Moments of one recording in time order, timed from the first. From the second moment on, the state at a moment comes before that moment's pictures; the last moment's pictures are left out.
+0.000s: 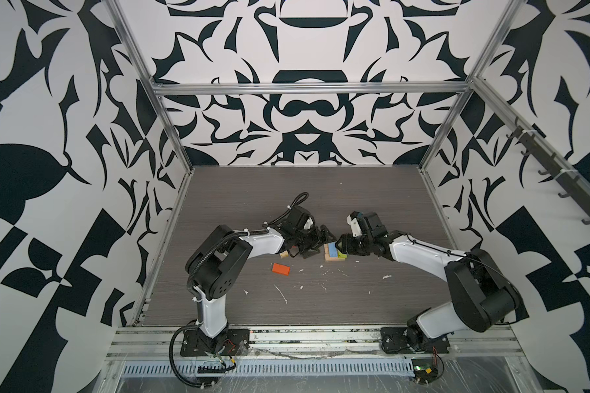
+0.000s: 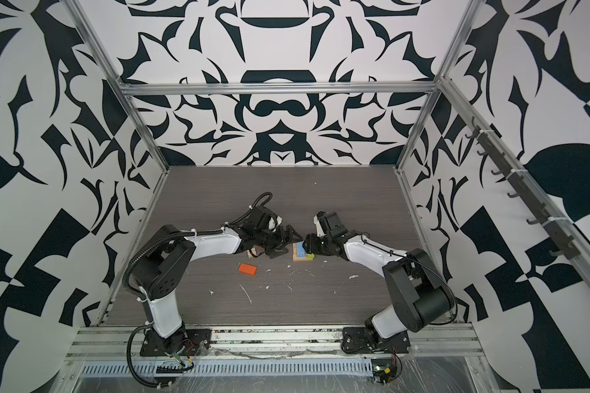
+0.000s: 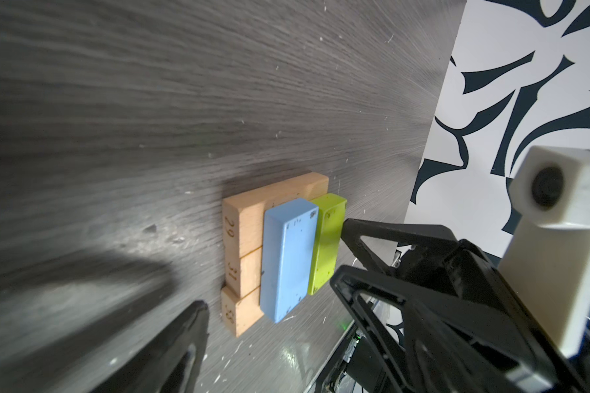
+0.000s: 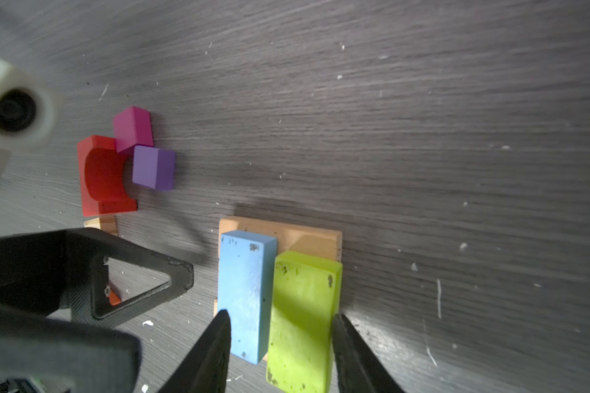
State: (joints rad) left arm -0.73 1.87 1.02 0.06 0.55 -1.10; right arm 0.45 1.50 0.74 -0.21 -0.28 0.52
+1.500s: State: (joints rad) left arm -0.73 1.89 1.00 0.14 0.57 -1.14; right arm 0.45 1.44 0.71 -0.22 -0.30 0.55
